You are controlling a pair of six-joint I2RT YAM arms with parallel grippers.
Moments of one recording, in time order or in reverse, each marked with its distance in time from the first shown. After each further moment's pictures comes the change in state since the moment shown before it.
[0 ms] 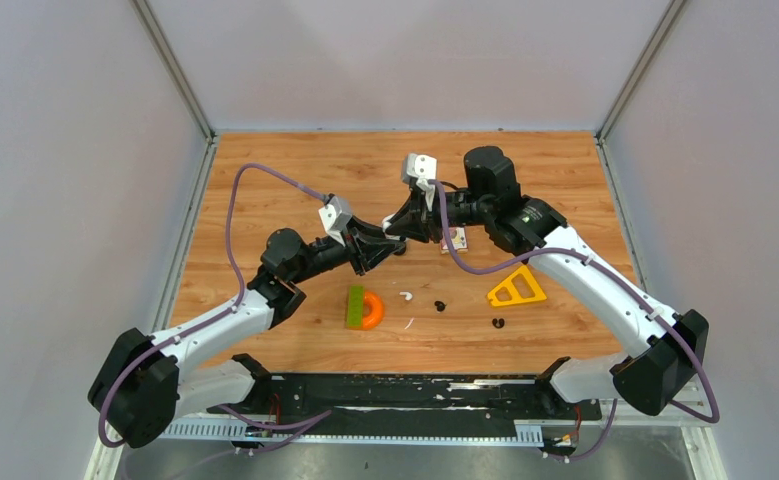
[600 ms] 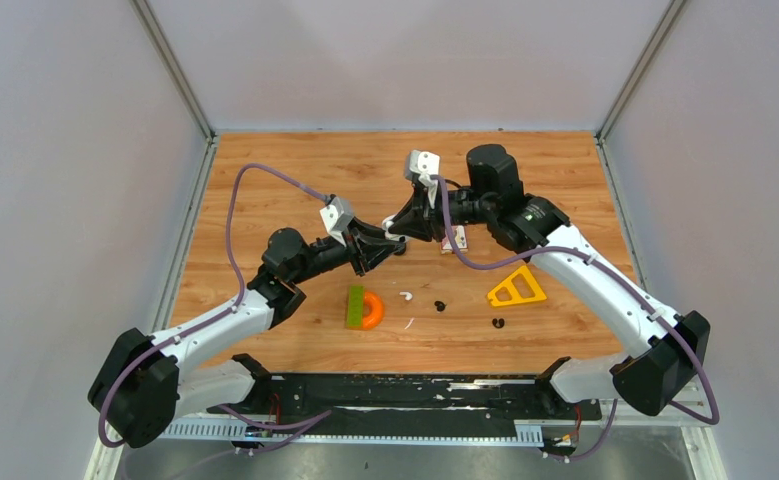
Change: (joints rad) left arm 0.000 0.000 0.000 -0.025 -0.005 0.014; right arm -0.013 -0.002 0.012 -0.027 -0.001 0.025
